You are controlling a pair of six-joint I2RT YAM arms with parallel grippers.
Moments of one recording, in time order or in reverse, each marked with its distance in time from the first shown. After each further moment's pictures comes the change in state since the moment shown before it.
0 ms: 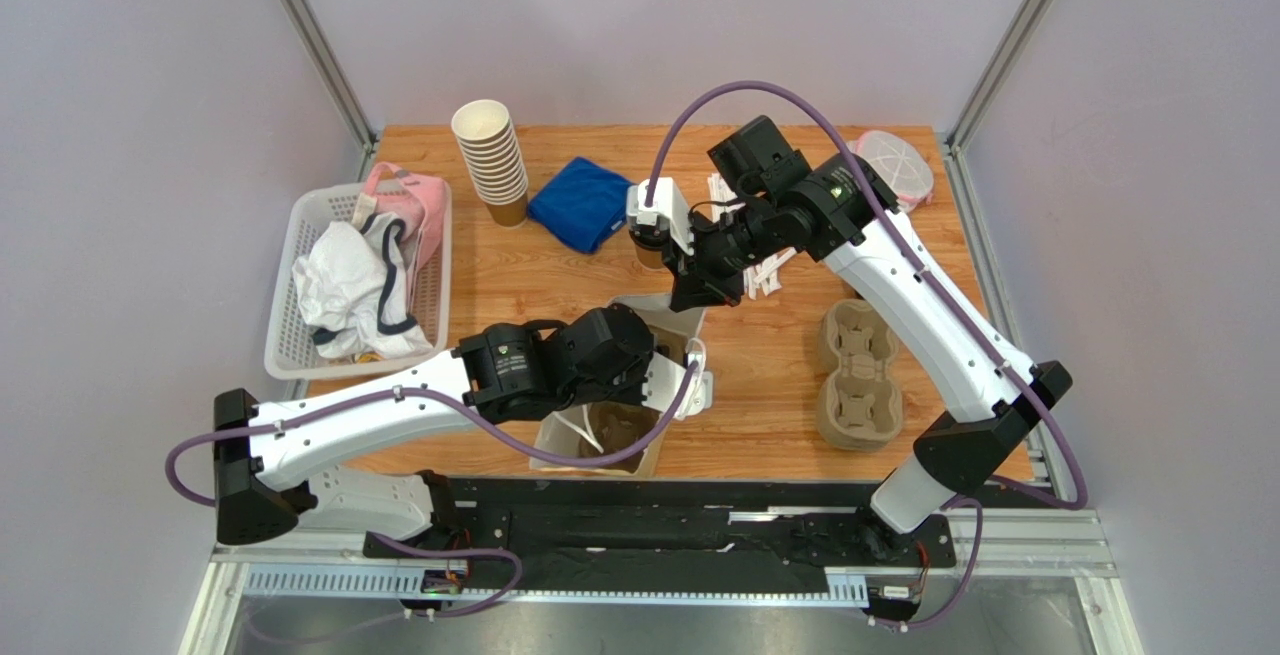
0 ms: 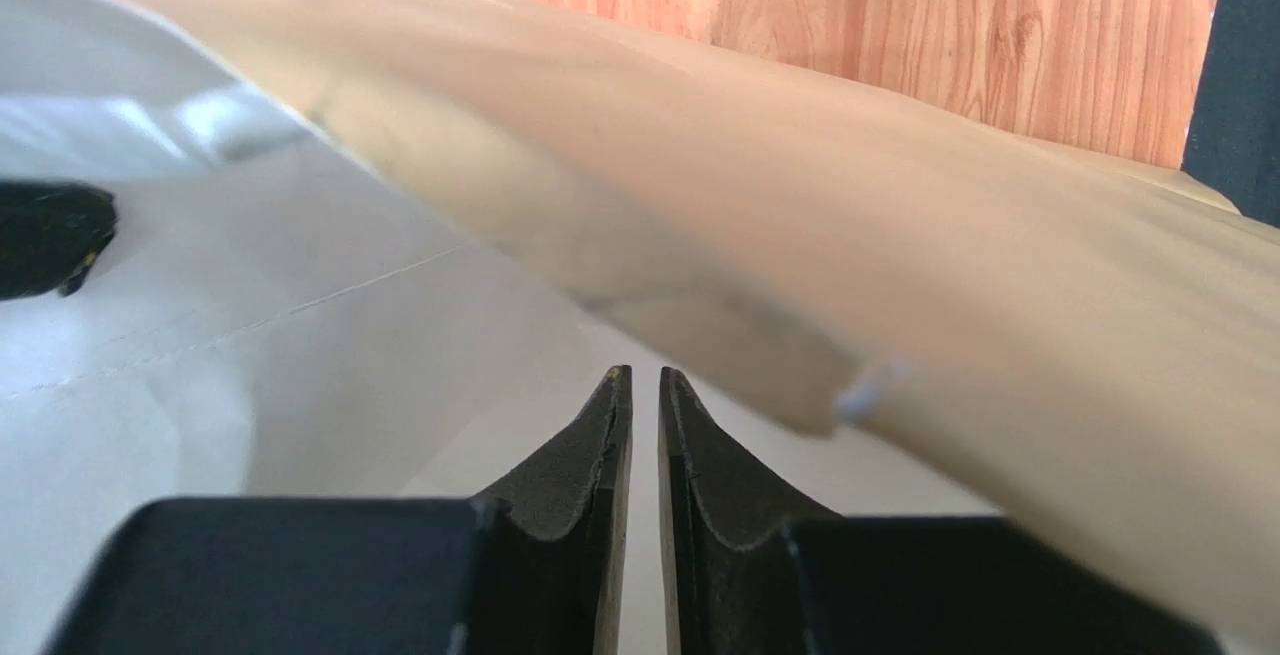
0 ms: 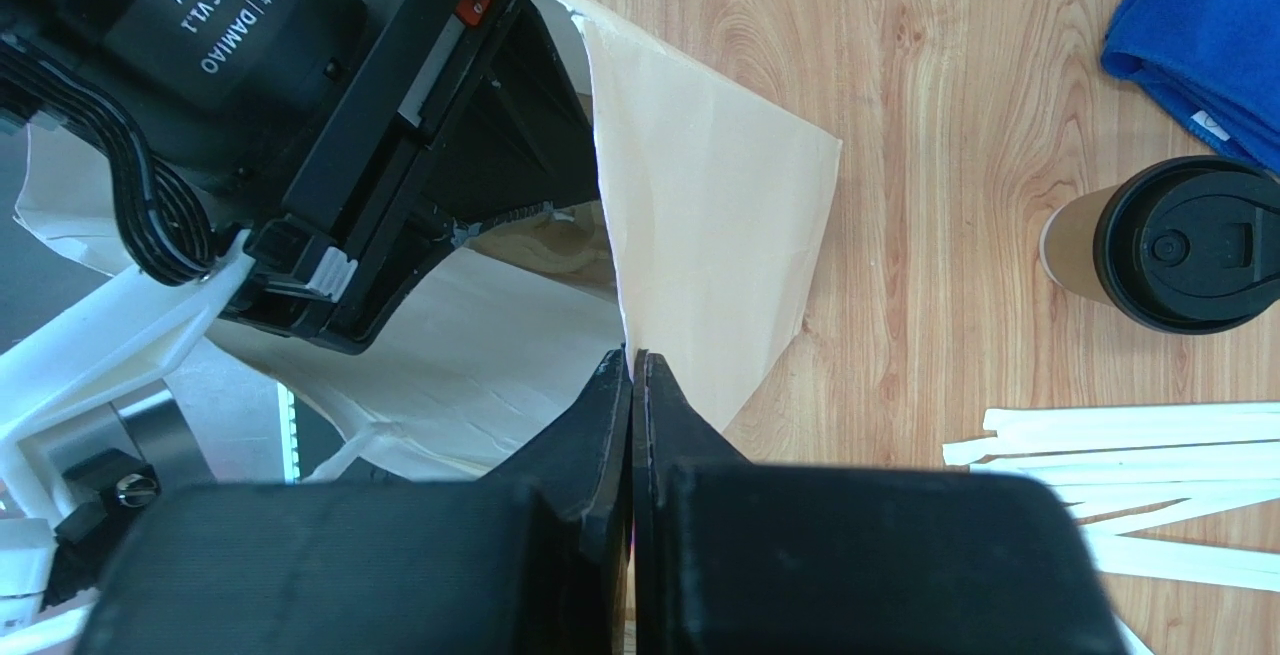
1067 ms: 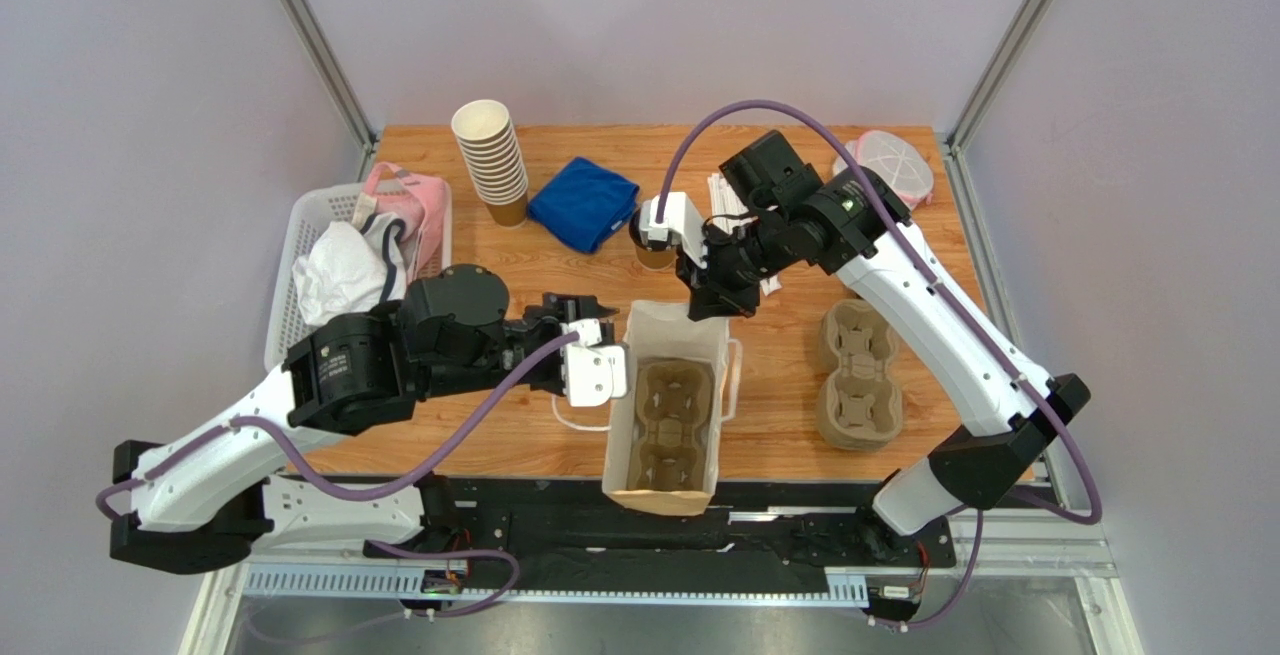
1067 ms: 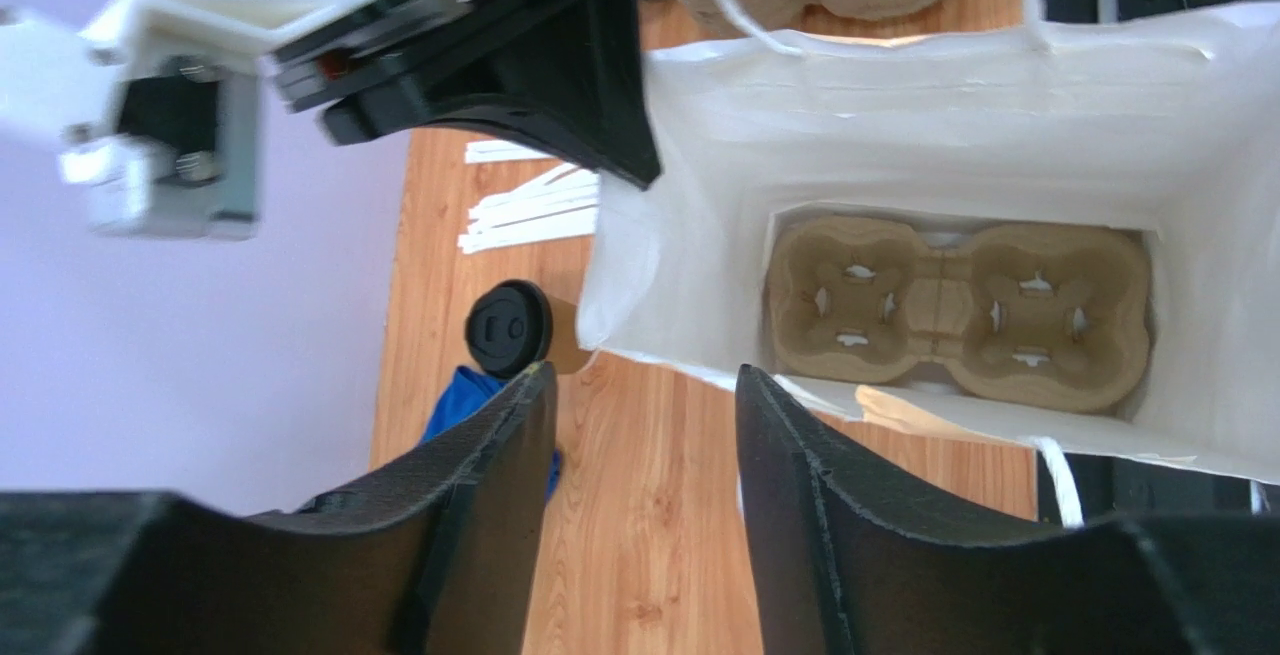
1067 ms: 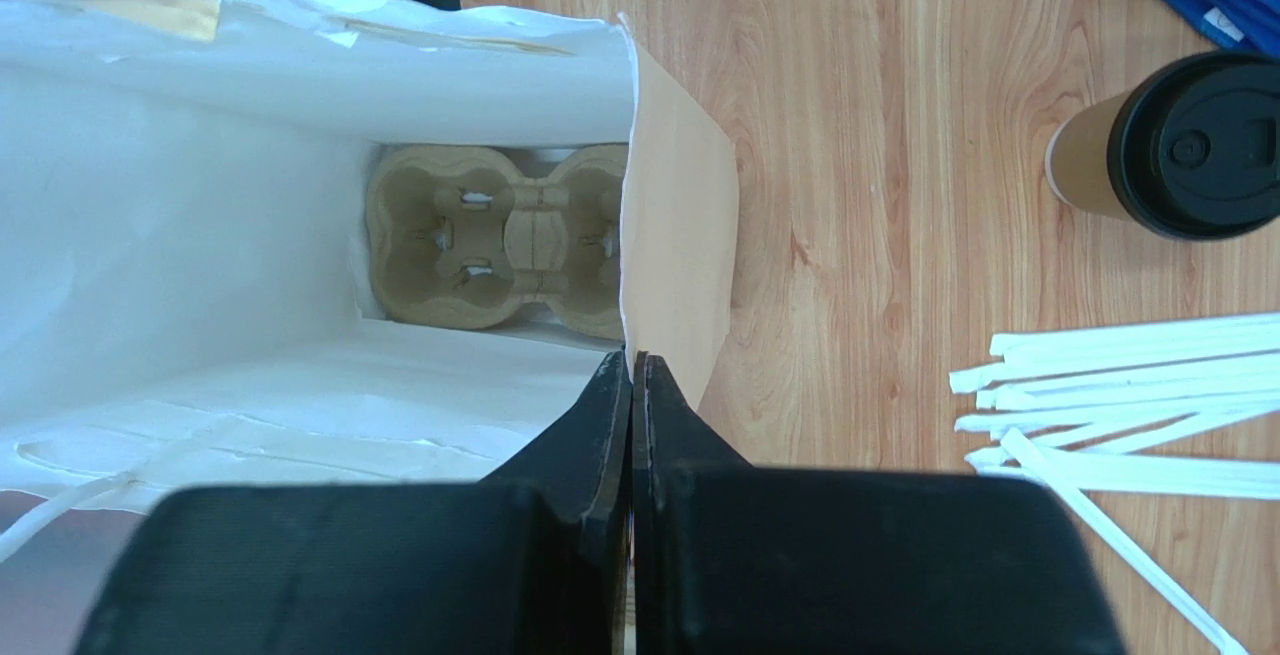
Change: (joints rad) left arm 0.005 -0.231 0.270 -0.106 0.246 -0.026; right arm -0.010 -0.063 -0.097 -0.002 0.065 -0.010
